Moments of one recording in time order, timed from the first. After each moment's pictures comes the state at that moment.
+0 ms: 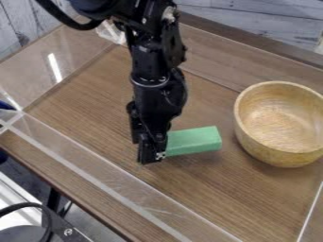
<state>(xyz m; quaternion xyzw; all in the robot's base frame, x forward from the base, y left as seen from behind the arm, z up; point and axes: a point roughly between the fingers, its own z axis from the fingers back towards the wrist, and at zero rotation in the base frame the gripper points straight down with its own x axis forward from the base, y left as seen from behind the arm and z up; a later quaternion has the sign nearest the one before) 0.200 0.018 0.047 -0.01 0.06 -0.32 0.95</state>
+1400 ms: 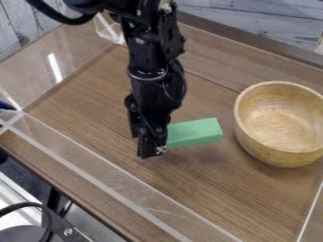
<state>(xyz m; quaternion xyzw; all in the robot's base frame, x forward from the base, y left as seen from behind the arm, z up) 0.201 0.018 0.060 0.00 0.03 -0.31 0.95</state>
